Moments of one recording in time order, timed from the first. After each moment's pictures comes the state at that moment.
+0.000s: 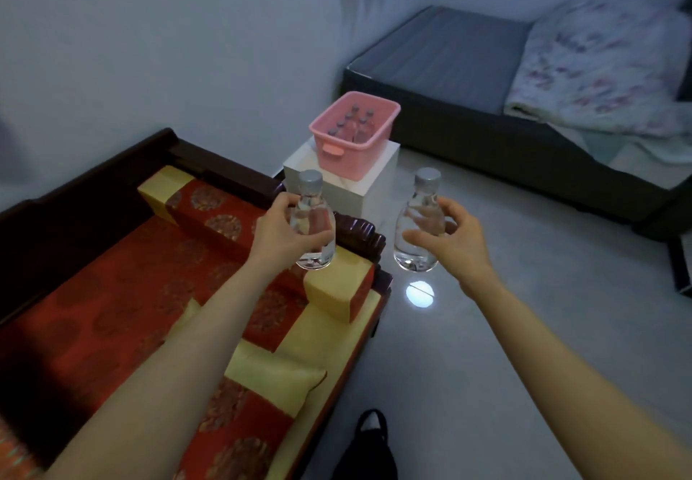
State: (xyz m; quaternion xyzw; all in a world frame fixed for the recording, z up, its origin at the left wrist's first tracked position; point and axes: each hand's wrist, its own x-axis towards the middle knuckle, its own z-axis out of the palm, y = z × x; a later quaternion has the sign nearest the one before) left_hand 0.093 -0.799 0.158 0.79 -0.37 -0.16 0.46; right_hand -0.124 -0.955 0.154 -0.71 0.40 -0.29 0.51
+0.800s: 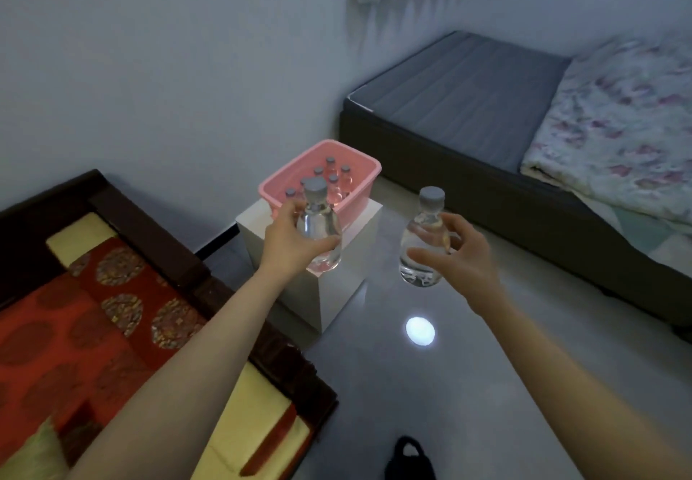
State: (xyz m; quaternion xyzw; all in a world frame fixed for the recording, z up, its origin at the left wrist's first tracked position) left_hand 0.155 -1.194 0.142 0.80 -0.28 -0.16 0.51; right_hand -0.053 -1.357 0.154 -0.75 0.36 -0.24 0.50
